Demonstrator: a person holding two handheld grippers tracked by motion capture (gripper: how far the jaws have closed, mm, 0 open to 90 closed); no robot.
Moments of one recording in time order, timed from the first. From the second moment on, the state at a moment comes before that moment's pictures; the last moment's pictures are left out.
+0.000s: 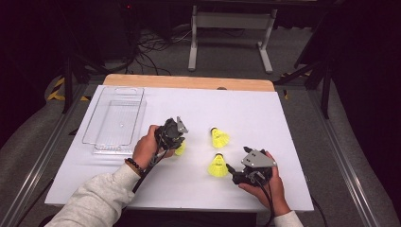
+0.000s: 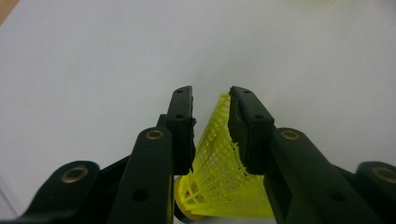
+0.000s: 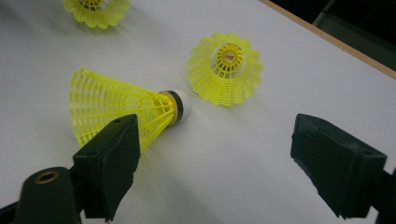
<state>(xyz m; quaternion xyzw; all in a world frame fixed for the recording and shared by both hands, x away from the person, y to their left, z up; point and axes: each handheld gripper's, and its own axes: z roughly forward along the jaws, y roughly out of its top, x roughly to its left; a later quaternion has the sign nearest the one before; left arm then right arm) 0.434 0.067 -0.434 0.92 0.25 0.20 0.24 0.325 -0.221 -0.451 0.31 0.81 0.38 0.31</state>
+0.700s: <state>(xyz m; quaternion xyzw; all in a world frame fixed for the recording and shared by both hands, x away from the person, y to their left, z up) 0.435 0.075 -0.425 0.90 0.26 0.19 0.31 0.322 -0.221 -0.447 0.31 0.81 0.39 0.31</state>
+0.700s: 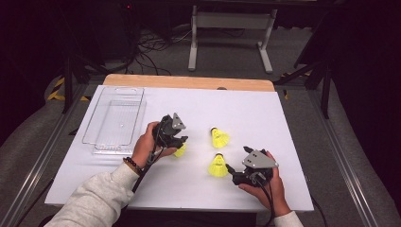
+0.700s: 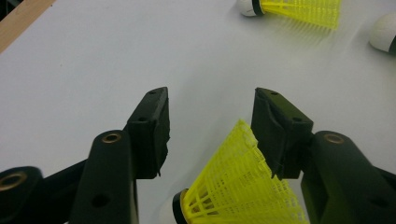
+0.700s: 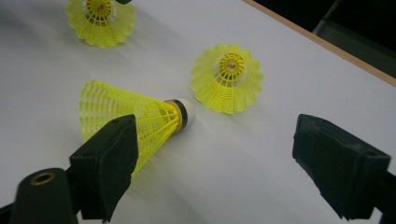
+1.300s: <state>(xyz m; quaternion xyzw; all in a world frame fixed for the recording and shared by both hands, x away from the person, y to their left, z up) 0.441 0.083 -0.422 0.89 0.25 0.16 0.33 0.322 -0.222 -0.448 0.30 0.81 0.39 0.30</state>
